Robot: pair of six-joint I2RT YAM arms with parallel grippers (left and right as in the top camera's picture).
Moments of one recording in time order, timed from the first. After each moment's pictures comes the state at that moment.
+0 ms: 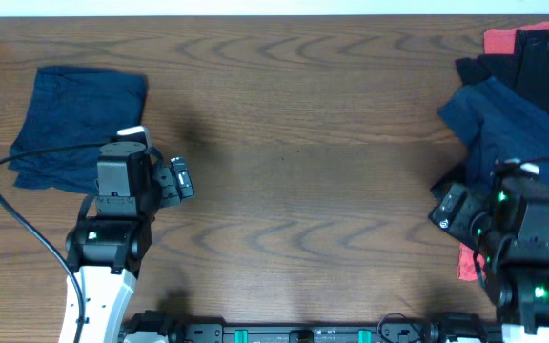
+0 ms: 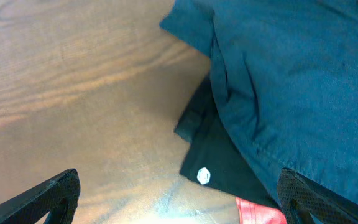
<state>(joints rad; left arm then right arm) -0.06 0.98 0.82 -0.69 -0.11 -0.25 -0.04 0.72 0.79 -0.87 0.13 0.30</state>
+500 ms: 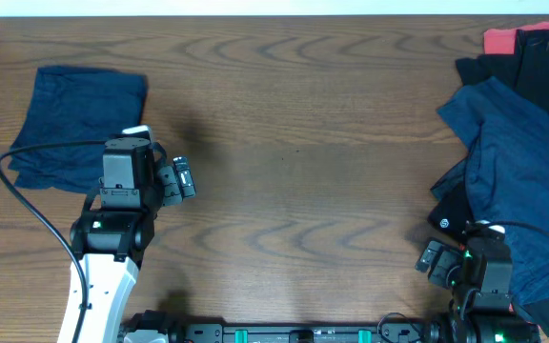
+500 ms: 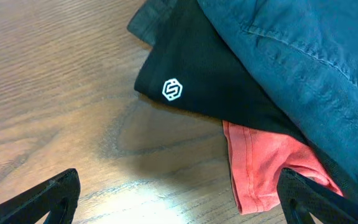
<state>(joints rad) -0.06 1.03 0.82 -0.69 -0.11 -0.25 -0.04 0.32 0.33 -0.91 0.16 0.30</state>
